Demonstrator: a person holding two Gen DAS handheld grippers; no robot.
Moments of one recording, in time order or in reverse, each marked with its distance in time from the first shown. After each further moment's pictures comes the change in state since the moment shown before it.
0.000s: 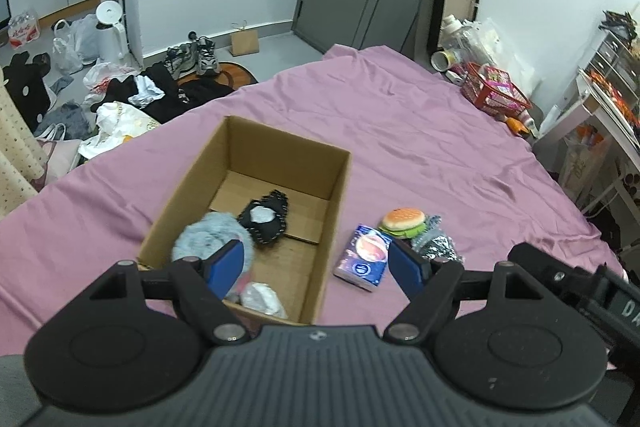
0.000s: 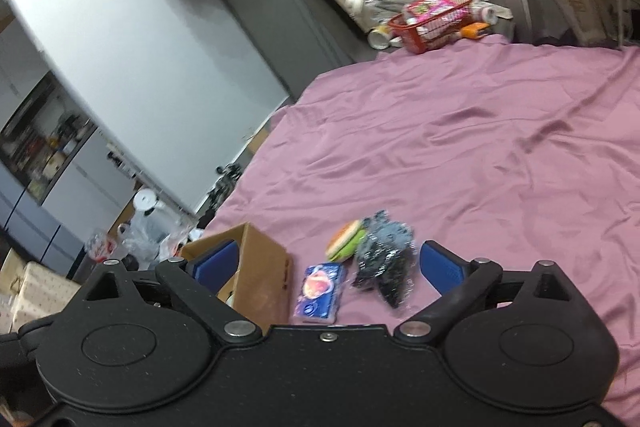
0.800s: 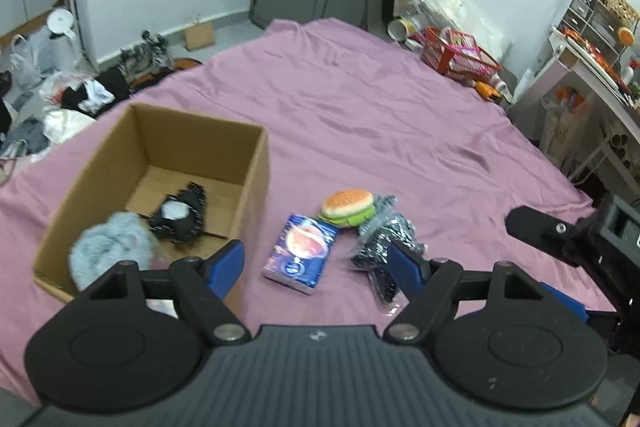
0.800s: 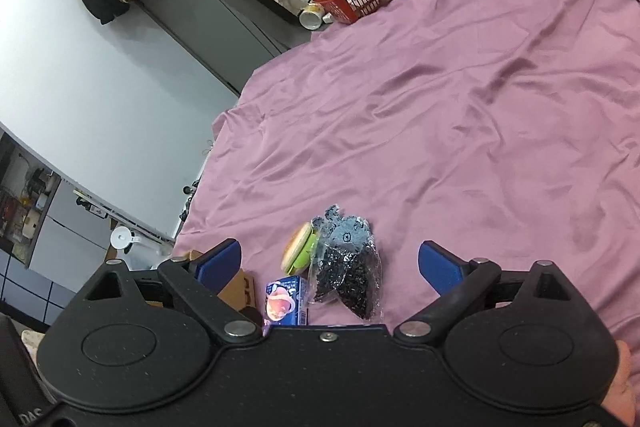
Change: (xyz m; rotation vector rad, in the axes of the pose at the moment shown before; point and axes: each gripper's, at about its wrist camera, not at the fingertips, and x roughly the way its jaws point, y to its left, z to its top) left arm 0.060 -0.065 -0.015 0.088 0.039 -0.065; right arm 0.050 -0.048 -0.002 0.216 0.042 -0.061
